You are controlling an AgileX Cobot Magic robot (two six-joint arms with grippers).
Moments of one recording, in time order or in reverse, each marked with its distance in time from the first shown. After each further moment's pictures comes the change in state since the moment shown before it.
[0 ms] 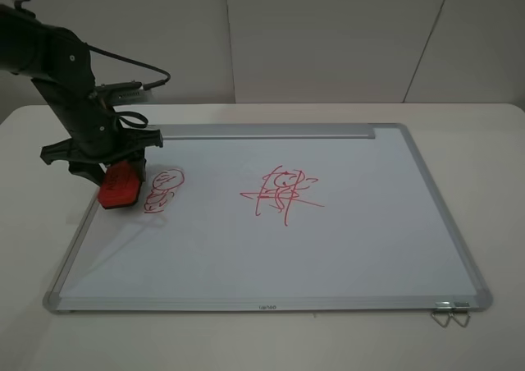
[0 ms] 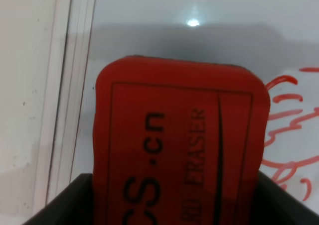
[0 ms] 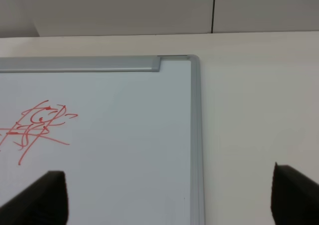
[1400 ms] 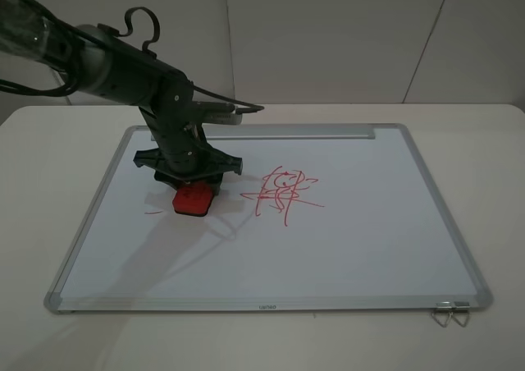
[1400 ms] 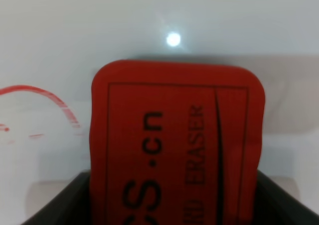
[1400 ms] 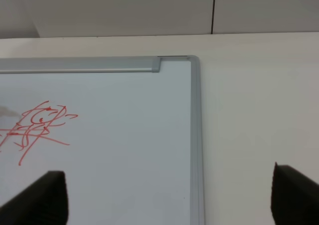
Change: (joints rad) left arm -0.296 0.199 -0.128 0.048 -0.090 -0.026; right arm 0.000 0.000 0.000 0.000 0.000 0.000
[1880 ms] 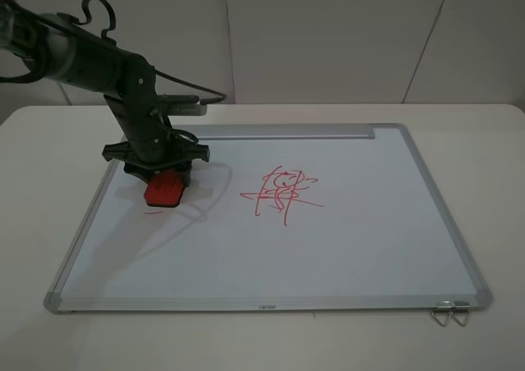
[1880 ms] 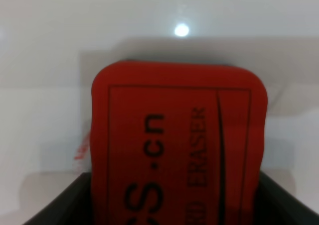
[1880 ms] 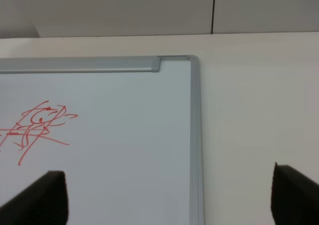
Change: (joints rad) left arm 0.183 0.001 -0.008 -0.037 0.048 0.113; right arm 0.000 0.000 0.000 0.000 0.000 0.000
